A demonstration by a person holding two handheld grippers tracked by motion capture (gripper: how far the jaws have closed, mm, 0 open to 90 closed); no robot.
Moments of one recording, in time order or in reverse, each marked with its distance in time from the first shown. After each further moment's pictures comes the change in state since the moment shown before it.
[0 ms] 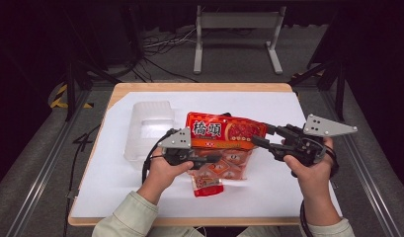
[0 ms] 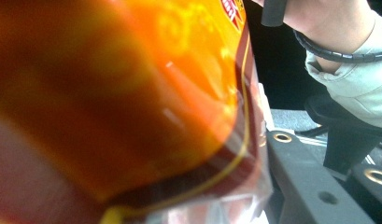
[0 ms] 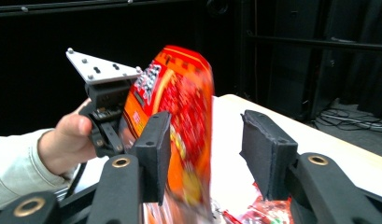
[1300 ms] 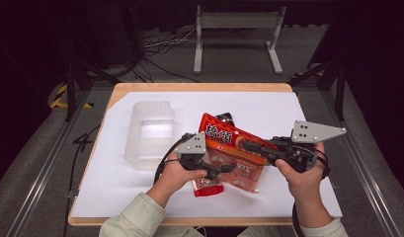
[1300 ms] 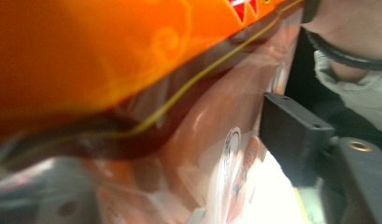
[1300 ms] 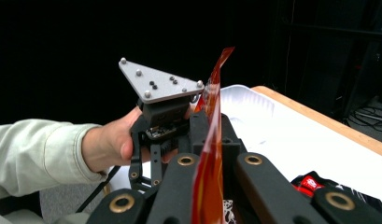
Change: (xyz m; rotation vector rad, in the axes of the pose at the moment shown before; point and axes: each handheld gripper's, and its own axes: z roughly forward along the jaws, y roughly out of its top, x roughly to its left) left arm -0.006 -0.007 0.045 -0.042 -0.039 0.062; right arm 0.027 0.008 0.014 0.067 0.117 -0.038
